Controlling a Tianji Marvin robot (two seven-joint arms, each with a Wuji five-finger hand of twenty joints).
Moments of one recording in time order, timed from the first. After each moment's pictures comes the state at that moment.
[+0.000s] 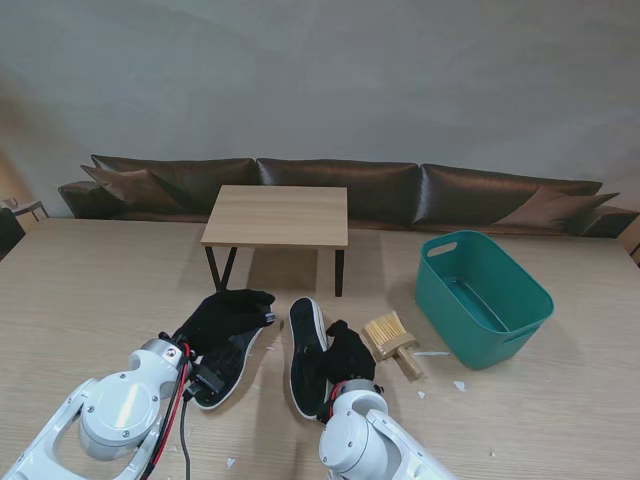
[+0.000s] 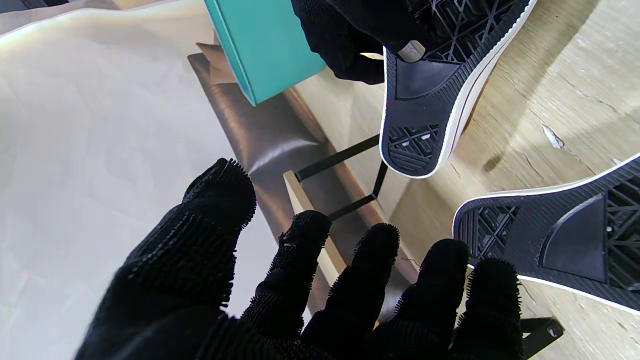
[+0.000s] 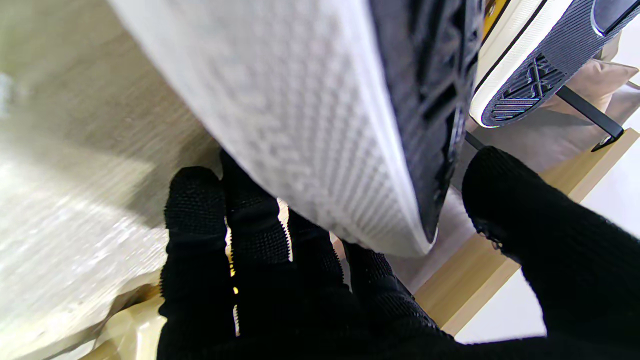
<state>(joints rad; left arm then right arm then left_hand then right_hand) 1.75 -1.13 -1.33 -1.93 0.13 0.20 -0.09 -1.46 -1.37 0.78 -1.41 -0.29 0.48 -0.56 0.87 -0.42 0.41 -0.09 0.71 0.25 0.16 0.35 0.75 0.45 0.10 0.34 0.47 0.53 0.19 0.39 0.19 0.50 0.30 0.75 0.32 -0.58 1.11 -0.11 0.31 0.27 0.71 0.48 0.51 0.28 0.73 0.55 0.77 0.30 0.84 0.60 0.51 0.33 1.20 0.68</state>
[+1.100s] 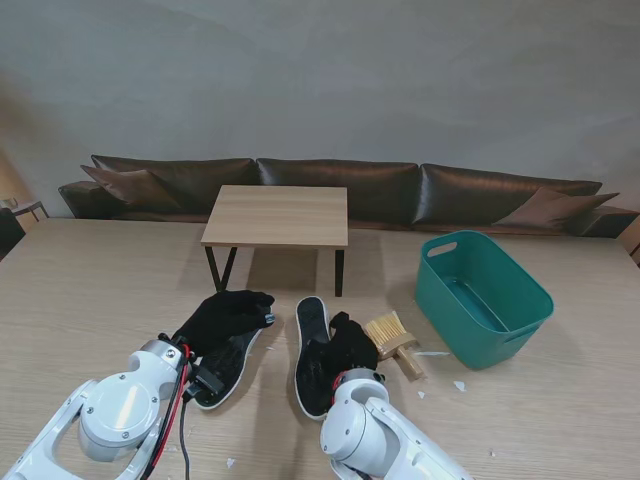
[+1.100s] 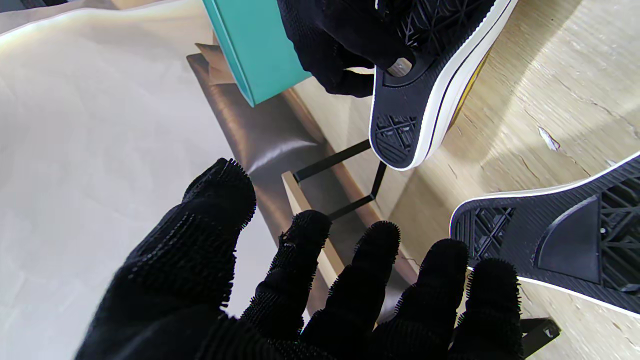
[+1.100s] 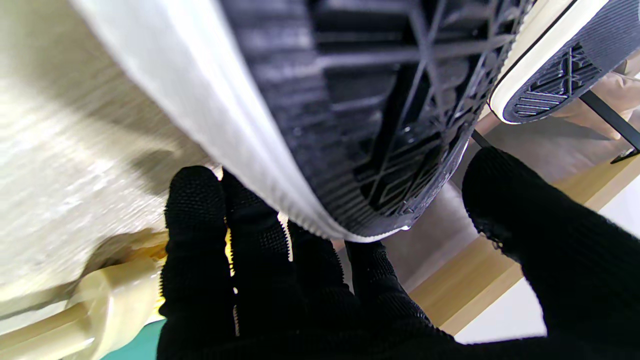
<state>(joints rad) 1.75 -1.13 -1.34 -1.93 0.13 0.20 -0.09 -1.41 -1.36 0.77 -1.39 -0.35 0.54 -0.52 0.87 -0.42 0.41 -0.09 0.71 0.25 0.16 0.35 0.76 0.45 0.11 0.35 0.47 0.53 0.19 0.39 0.19 0.50 0.30 0.75 0.32 -0.58 1.11 -0.10 0.31 0.25 0.71 0.45 0.51 0.28 0.73 0.54 0.77 0.30 0.84 0.60 0.51 0.33 1.19 0.68</state>
